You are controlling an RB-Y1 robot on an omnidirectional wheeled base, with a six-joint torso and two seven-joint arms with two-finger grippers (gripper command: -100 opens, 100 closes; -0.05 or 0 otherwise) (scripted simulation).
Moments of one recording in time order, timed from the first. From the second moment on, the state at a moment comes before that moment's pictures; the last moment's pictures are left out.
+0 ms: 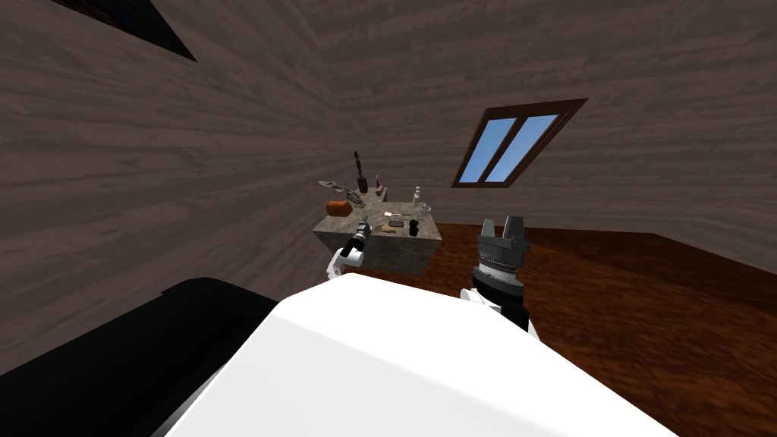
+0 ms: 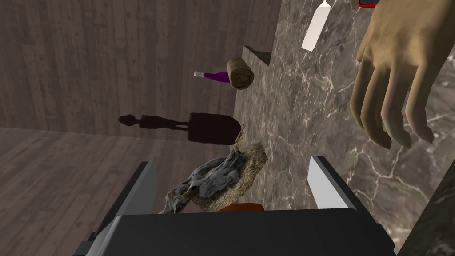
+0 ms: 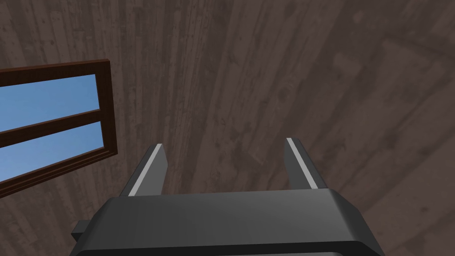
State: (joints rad) left arm 0.25 0.12 -0.03 -1.98 0.03 0.22 0.25; right arm 0.54 -0.05 0.02 -2.27 -0.01 -0.60 0.09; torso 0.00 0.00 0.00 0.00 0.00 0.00
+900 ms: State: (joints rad) left arm 0.18 0.11 -0.04 -1.86 0.07 0.44 0.30; right arm 0.54 -0.05 0.02 -2.27 -0.01 -0.60 0.09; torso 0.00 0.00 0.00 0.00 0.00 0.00
